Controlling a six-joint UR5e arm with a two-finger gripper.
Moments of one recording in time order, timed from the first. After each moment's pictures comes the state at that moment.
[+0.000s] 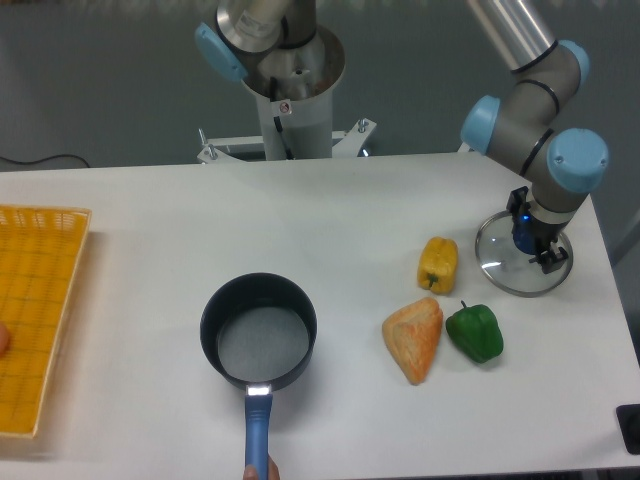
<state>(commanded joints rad) 2.94 -2.12 -1.66 -0.93 1.68 2.10</state>
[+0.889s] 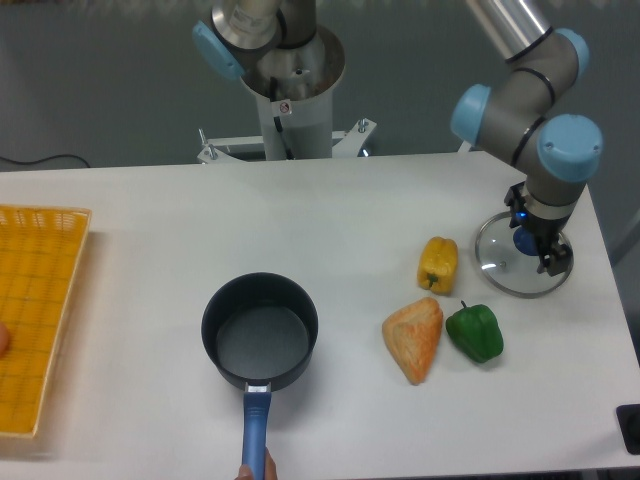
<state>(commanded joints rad) 2.85 -1.99 -1.64 -0.94 1.67 2.04</state>
